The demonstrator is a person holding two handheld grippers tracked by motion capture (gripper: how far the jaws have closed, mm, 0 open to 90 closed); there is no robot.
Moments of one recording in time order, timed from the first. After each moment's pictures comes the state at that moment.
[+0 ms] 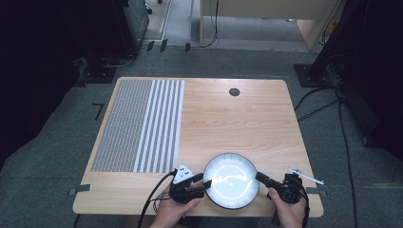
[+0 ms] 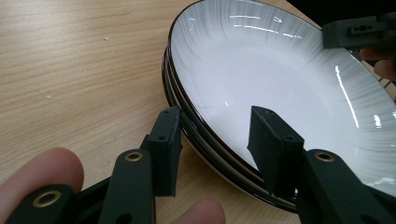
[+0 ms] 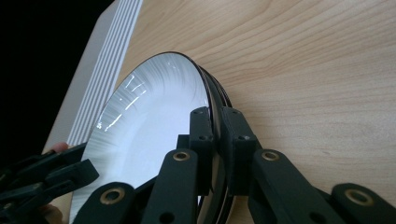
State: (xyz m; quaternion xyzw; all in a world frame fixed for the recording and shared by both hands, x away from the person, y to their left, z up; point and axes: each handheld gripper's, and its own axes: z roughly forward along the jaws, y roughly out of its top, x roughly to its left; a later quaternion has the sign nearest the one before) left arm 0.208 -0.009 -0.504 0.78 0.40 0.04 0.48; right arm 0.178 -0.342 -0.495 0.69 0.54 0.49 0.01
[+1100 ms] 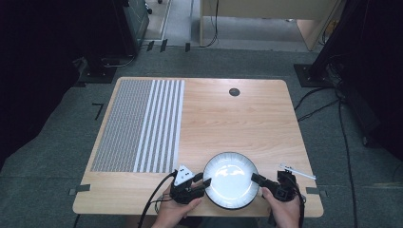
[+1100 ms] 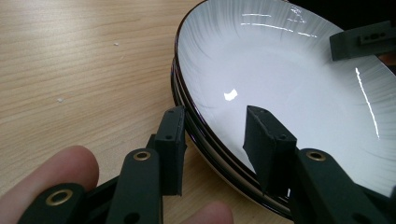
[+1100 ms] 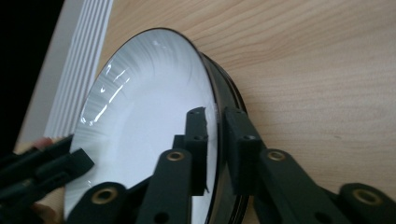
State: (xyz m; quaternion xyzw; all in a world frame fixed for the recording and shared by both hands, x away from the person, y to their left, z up) left arm 0.206 -0.012 -0.507 0.77 0.41 0.06 0.48; right arm 0.184 -0.324 -0.483 0.71 0.55 0.43 0.01
